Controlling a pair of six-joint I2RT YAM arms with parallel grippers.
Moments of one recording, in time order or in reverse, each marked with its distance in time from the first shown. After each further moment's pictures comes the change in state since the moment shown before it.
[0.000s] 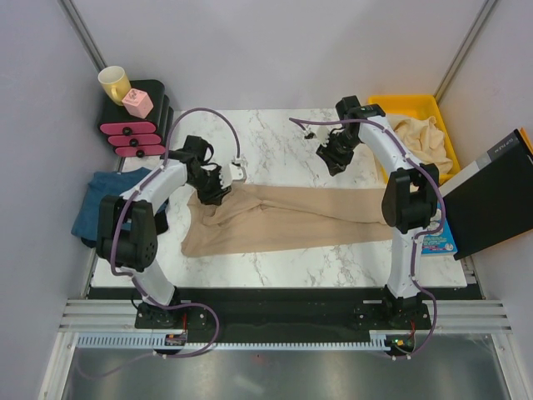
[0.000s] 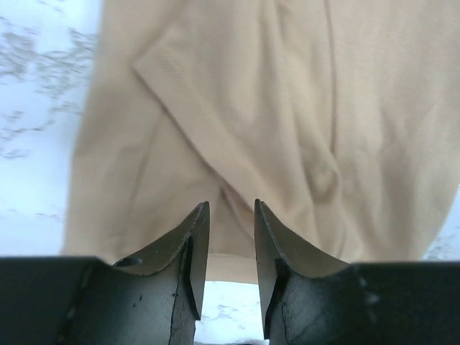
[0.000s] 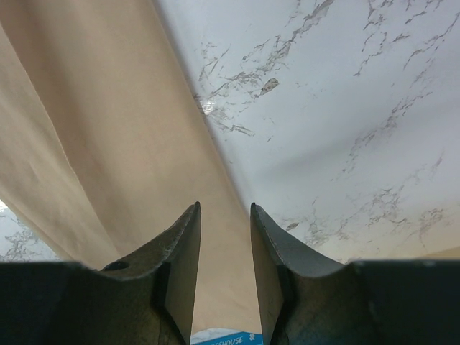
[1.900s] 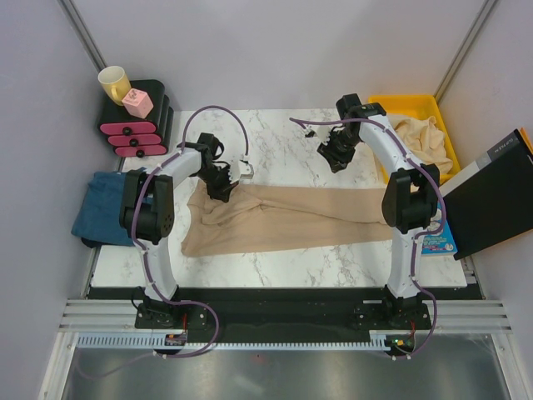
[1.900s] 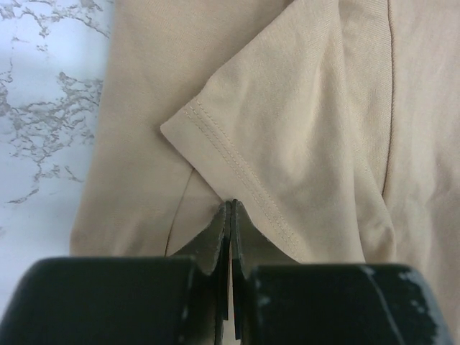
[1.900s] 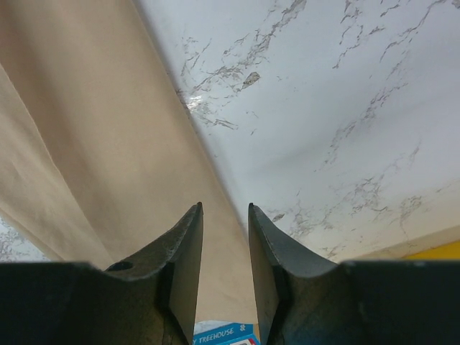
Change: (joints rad) left arm -0.006 0.301 0.223 -0.043 0.042 0.000; right arm -0.001 -0.002 0.018 0.005 0.042 -0.003
